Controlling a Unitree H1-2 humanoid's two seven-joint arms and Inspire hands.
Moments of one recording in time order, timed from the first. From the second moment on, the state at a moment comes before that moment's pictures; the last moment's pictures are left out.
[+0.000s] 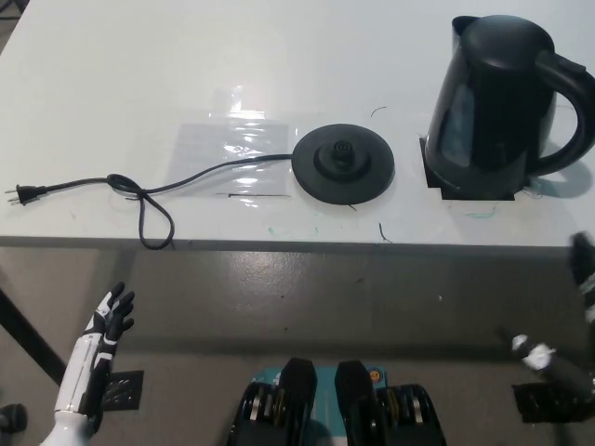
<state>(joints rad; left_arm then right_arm) 0.04 0.18 0.07 0.02 0.04 -0.17 -0.03 0.03 -0.14 -0.12 -0.18 -0.04 -0.38 -0.01</state>
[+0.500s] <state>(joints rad) 0.04 0.18 0.07 0.02 0.05 -0.19 -0.03 -0.29 -0.32 -0.28 -0.17 0.08 -0.30 -0.03</state>
